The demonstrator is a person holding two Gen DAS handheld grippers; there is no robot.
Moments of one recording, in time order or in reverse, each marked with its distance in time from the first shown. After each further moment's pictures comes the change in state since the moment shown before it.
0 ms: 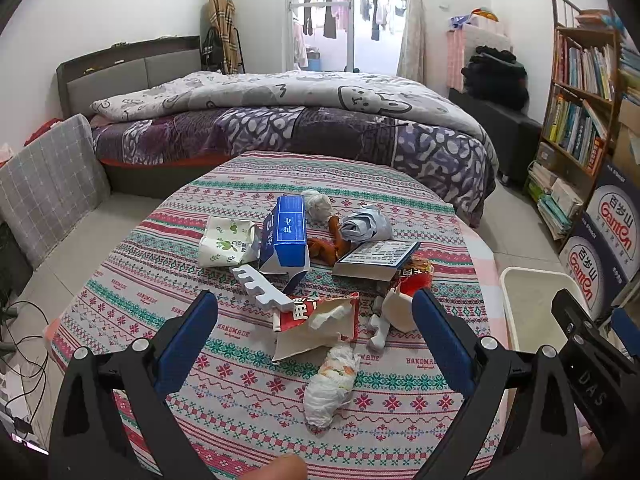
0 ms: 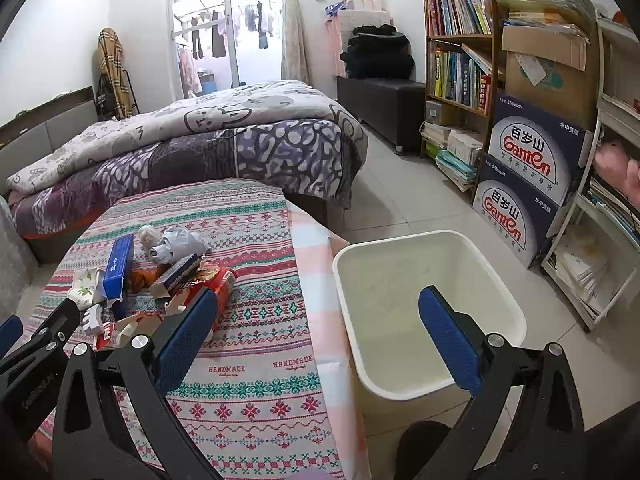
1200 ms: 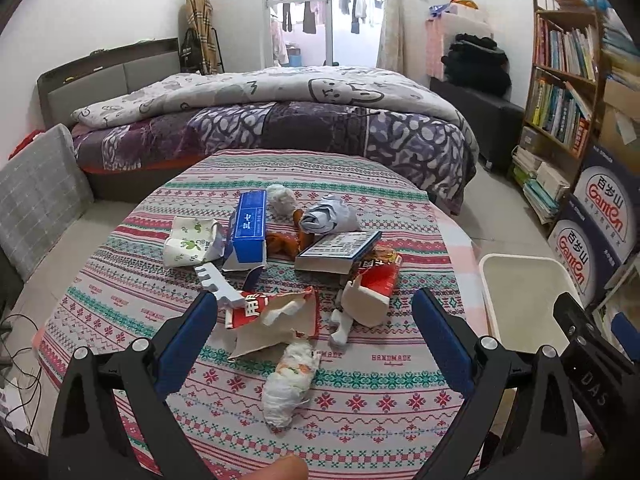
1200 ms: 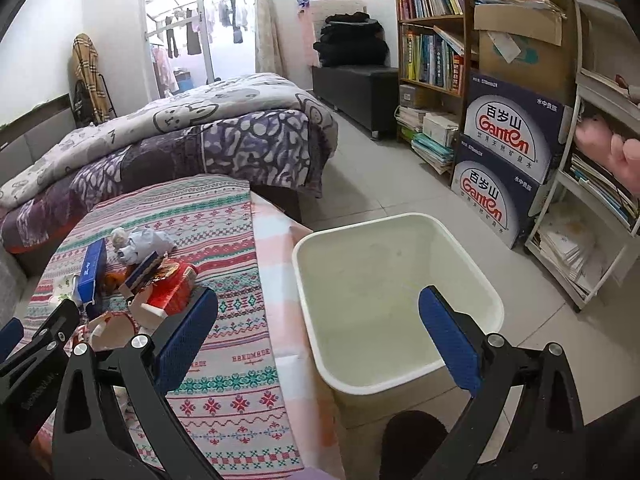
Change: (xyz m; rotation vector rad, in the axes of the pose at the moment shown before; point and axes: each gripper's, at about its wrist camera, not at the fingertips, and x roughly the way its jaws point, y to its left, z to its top) left arm 0.011 -0.040 -0.007 0.057 0.016 -0.043; right arm 0.007 -0.041 -0.002 0.075 0.044 -0.053
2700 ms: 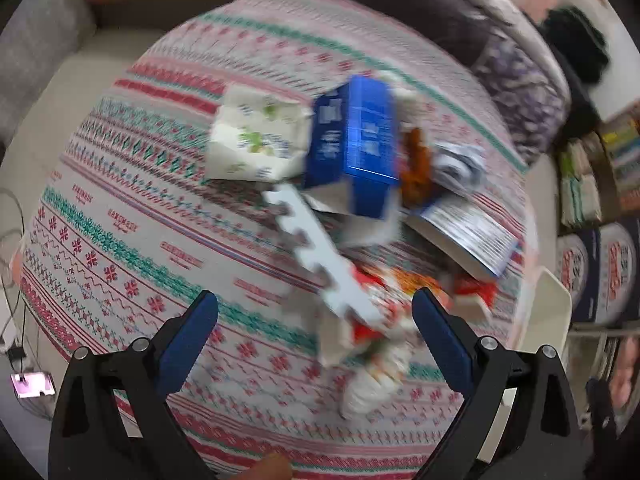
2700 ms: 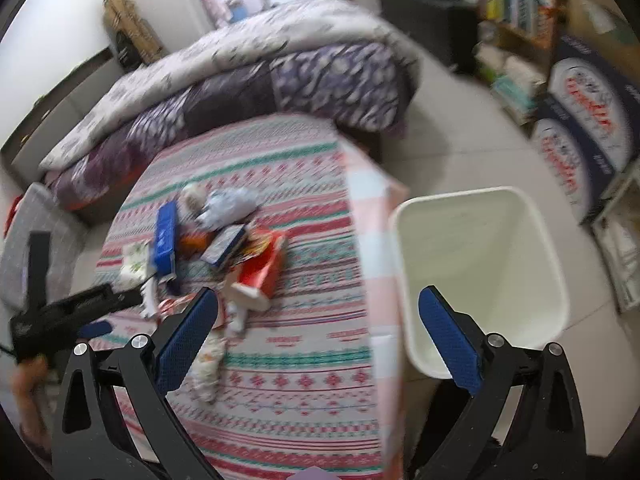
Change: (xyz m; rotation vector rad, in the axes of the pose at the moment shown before) left arm 0.130 0.144 0.042 -0.350 0.650 -0.051; right arm 0.035 0.062 0.051 -0.056 0.387 0.291
